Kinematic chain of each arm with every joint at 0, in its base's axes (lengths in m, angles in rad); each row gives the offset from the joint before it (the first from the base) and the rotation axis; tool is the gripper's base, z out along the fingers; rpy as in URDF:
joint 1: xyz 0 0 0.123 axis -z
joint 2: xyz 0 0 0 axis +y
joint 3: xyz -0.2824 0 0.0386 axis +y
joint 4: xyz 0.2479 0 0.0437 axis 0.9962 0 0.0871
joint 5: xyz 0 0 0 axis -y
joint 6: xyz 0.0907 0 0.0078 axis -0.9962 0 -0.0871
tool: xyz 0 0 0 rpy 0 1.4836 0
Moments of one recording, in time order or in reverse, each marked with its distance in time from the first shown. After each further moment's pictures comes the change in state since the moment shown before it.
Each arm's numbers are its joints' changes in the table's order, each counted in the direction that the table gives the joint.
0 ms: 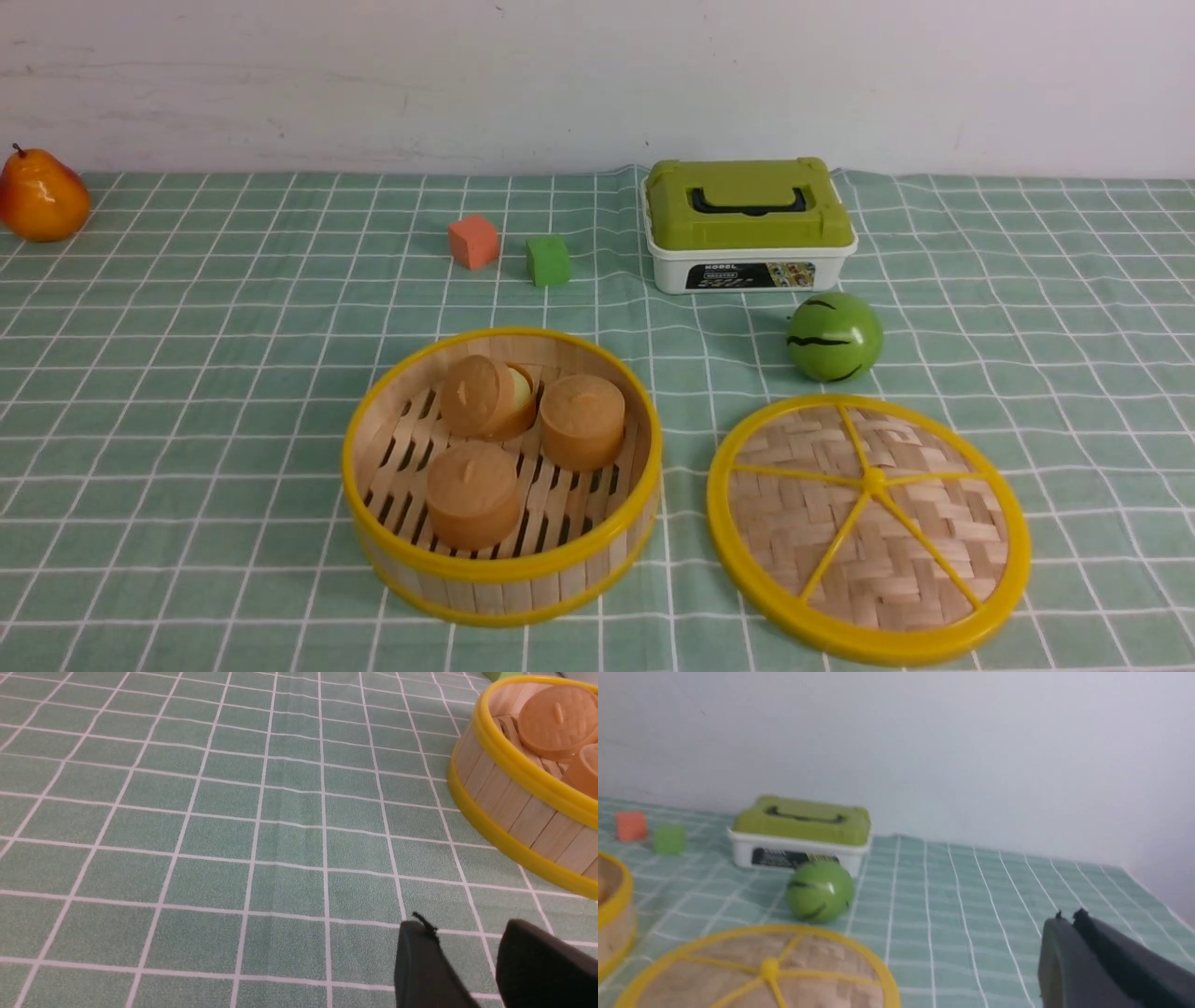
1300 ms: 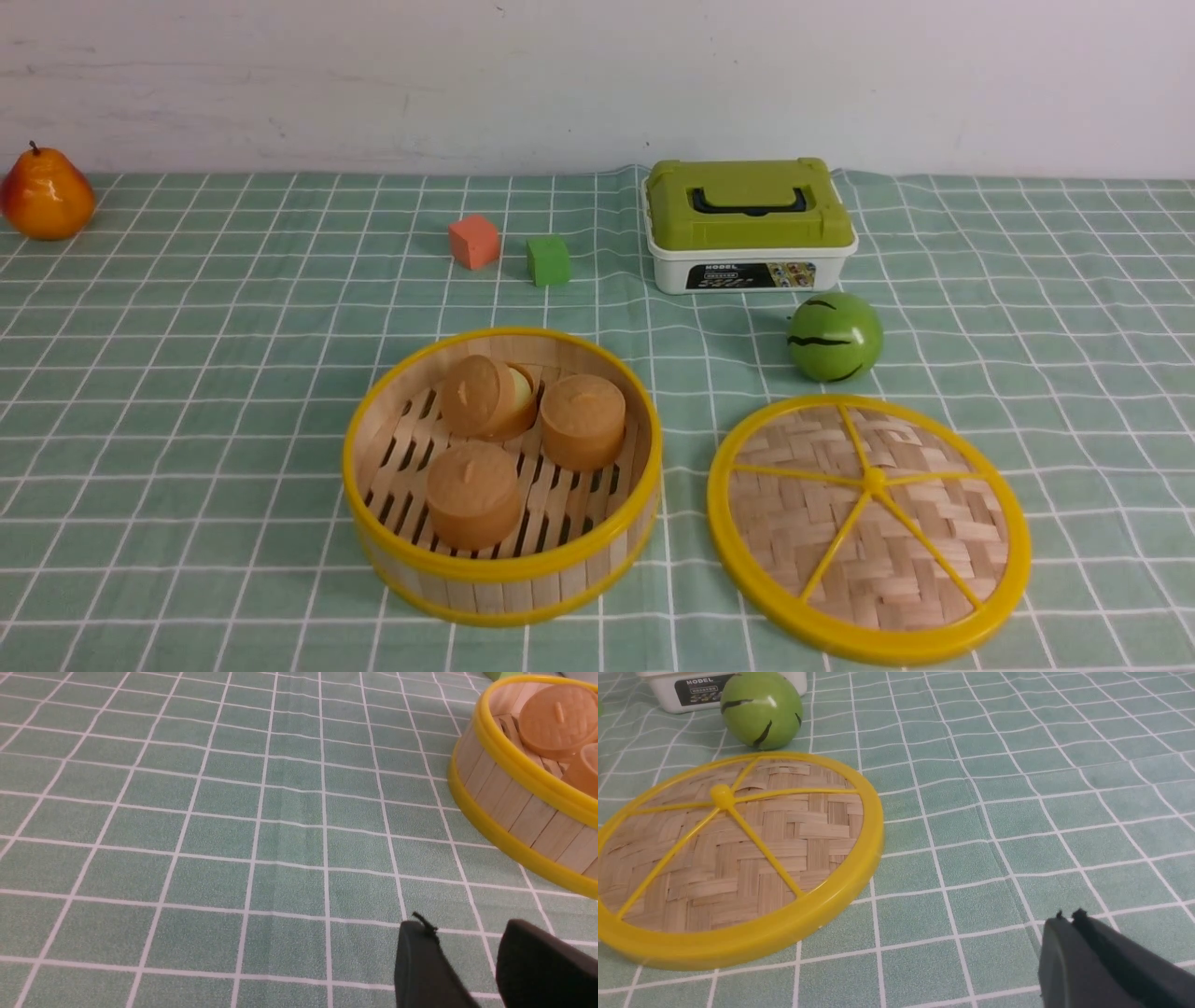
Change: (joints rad) right arm 0.032 -0.041 0.056 -0.126 -0.331 -0.331; left arm 0.000 0.000 0.000 0.000 -0.001 0.000
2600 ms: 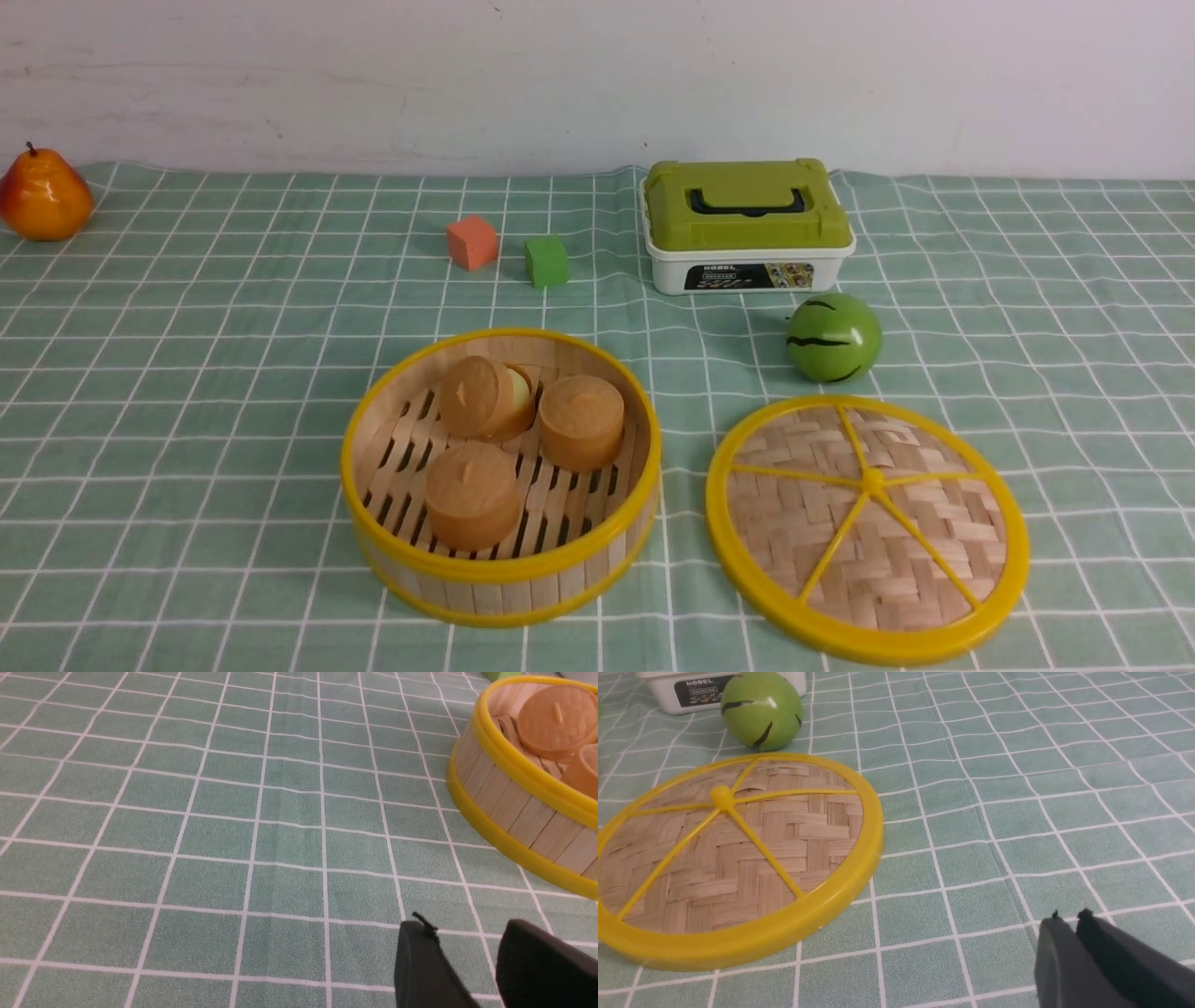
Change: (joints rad) right arm 0.000 0.000 0.000 0.002 0.000 0.000; left arm 0.000 0.000 0.000 0.000 0.000 0.000
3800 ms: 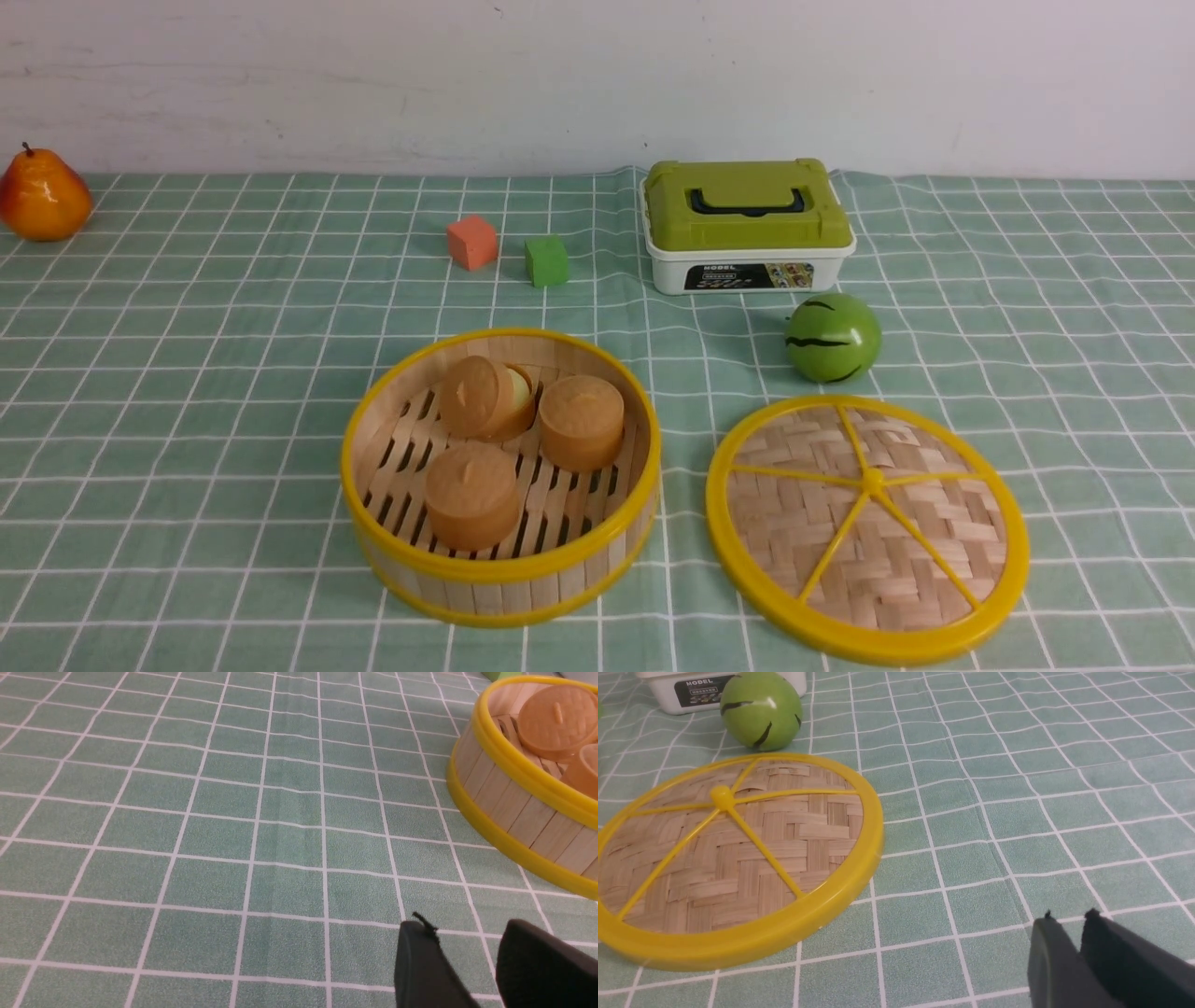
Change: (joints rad) right arm 0.000 0.000 0.000 0.000 0.000 0.000; left arm 0.000 0.000 0.000 0.000 0.000 0.000
